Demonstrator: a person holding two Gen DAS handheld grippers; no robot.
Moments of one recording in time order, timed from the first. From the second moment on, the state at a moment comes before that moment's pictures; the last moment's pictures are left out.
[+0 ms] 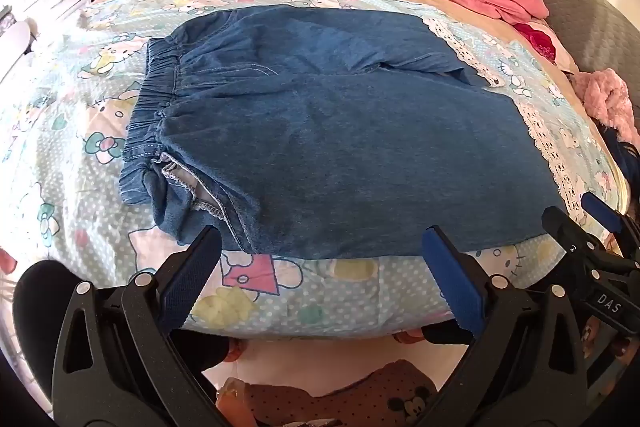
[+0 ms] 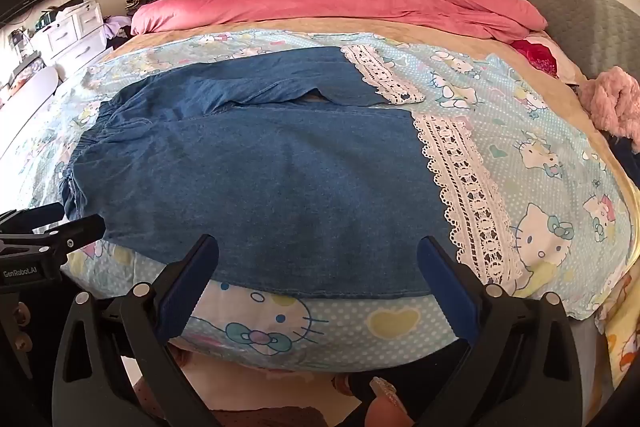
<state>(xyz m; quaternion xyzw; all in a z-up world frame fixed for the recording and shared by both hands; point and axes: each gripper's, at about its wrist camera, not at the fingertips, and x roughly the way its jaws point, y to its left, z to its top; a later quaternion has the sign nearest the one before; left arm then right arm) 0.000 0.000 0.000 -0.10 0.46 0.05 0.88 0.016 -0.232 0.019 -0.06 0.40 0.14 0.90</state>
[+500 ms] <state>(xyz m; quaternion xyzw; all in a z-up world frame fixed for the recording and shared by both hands) -0.001 -0.003 0.001 -0.10 0.46 0.05 0.88 0.015 -0.230 0.019 -0.06 0.40 0.14 0.90</state>
